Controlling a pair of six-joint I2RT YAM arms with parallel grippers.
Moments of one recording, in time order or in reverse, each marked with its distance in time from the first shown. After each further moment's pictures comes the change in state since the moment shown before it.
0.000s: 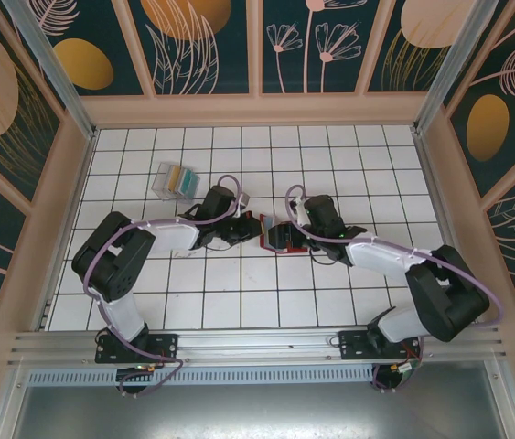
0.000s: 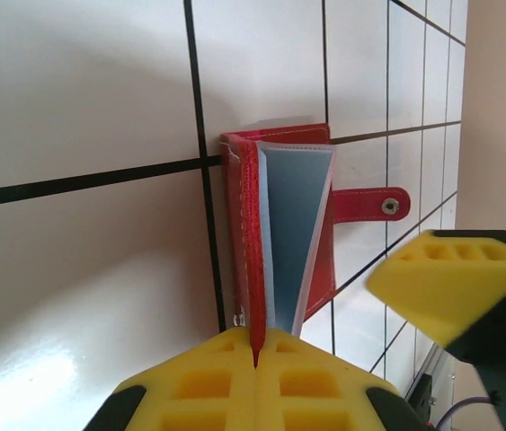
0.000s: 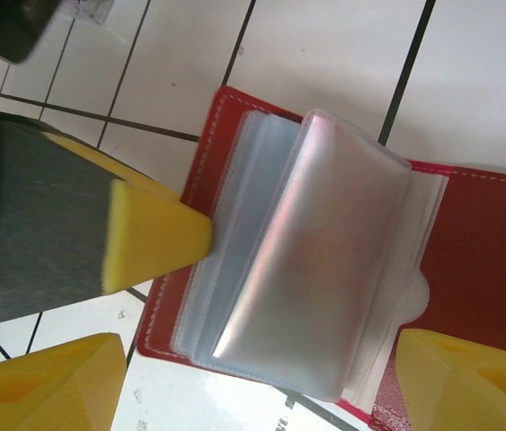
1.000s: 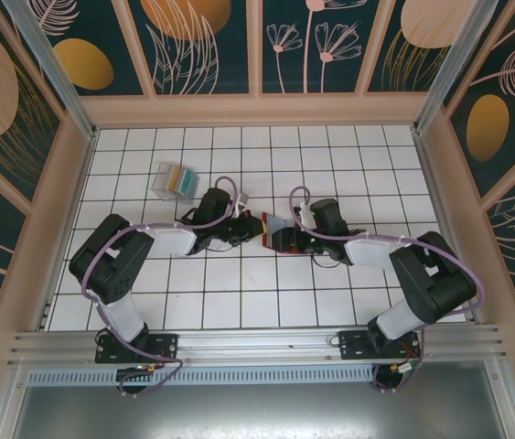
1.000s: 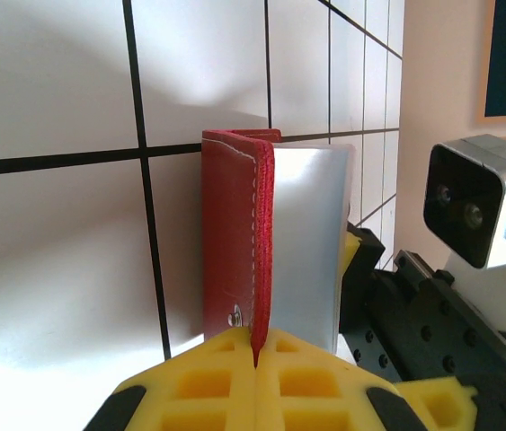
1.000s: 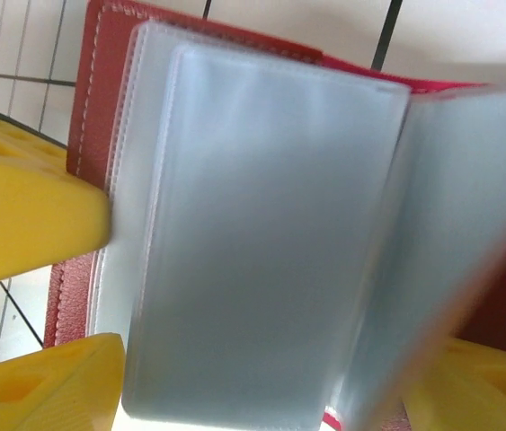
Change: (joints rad) left arm 0.000 -0.015 -0.065 0.159 0.059 -0.113; right arm -0.093 0.097 -0.064 0.129 -0.202 0.041
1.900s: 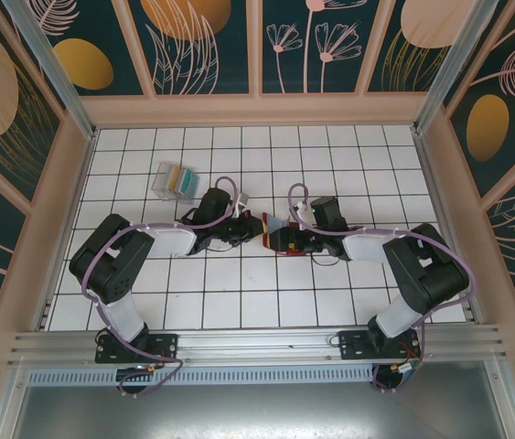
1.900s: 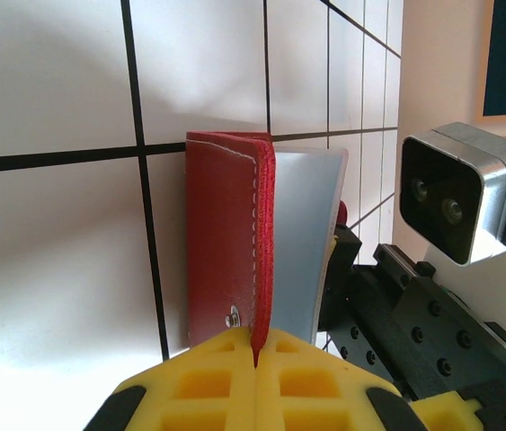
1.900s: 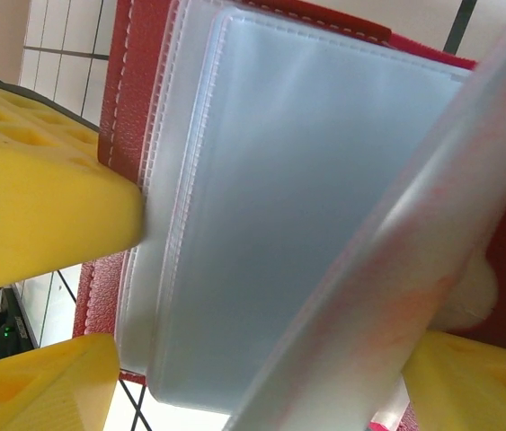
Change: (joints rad) left arm 0.000 0.002 -0.003 0.009 0.004 -0.008; right arm -0.018 0.071 0.027 0.024 -0.139 -0.011
